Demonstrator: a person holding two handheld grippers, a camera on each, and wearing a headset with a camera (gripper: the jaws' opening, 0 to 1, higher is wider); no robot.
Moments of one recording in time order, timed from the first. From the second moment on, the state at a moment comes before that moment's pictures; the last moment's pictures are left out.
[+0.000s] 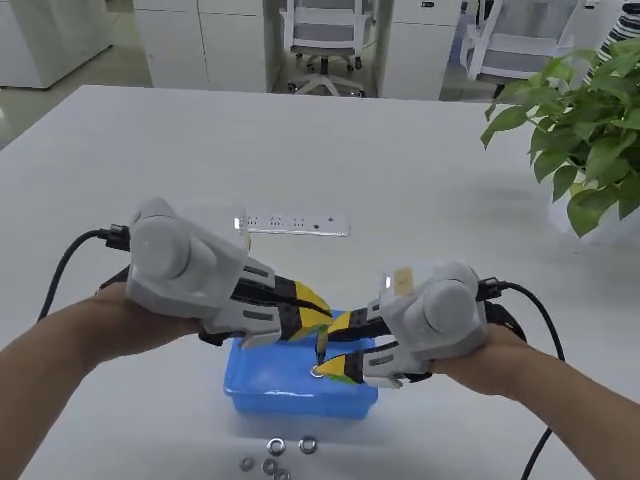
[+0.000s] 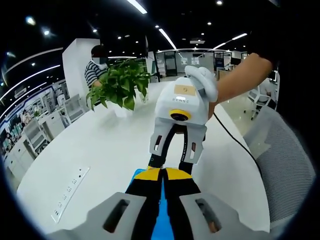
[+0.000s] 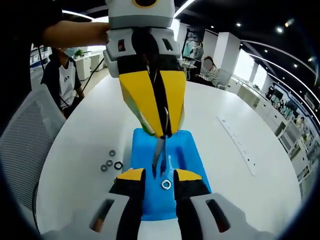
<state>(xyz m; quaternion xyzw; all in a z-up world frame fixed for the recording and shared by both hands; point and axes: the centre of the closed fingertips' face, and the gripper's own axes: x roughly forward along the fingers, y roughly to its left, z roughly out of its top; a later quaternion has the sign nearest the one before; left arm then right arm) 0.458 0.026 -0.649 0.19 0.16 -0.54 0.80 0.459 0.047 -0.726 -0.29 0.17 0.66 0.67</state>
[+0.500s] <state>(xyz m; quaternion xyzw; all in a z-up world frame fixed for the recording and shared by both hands) 0.438 0.029 -0.638 0.19 0.17 -0.54 0.80 0.438 0.014 -0.722 -0.28 0.20 0.63 0.69</state>
